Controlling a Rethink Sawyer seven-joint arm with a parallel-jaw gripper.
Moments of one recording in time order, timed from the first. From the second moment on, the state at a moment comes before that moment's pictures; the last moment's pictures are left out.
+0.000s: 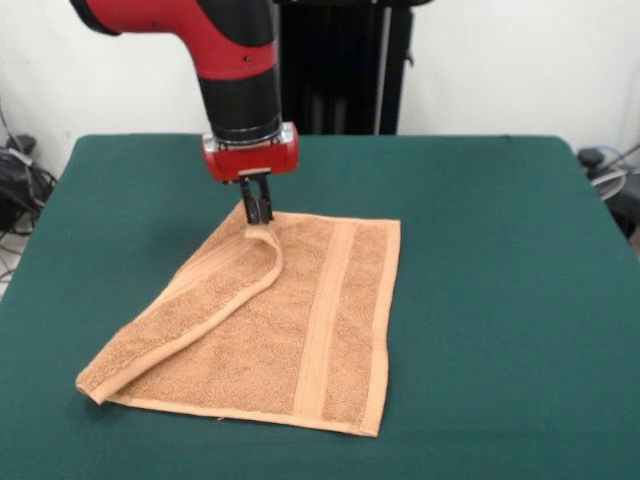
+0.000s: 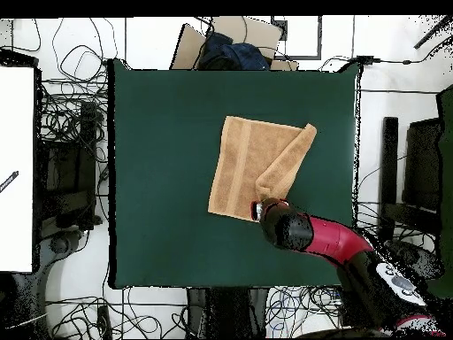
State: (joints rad) arm -0.75 -0.55 0.27 1.92 -0.34 0.20 1.34
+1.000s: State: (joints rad) arm -0.75 -0.59 0.27 1.94 -0.34 0.17 1.34
